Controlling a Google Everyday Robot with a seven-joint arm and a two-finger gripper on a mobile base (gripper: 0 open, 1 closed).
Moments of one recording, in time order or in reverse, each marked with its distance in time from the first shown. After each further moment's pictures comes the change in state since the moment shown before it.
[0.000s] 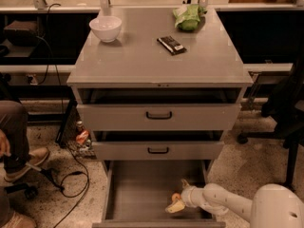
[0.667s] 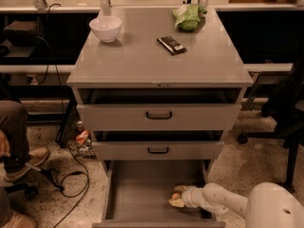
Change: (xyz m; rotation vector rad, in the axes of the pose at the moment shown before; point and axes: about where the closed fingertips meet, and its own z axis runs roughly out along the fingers) arm 0.010 -0.001 0.007 -0.019 0.021 0.016
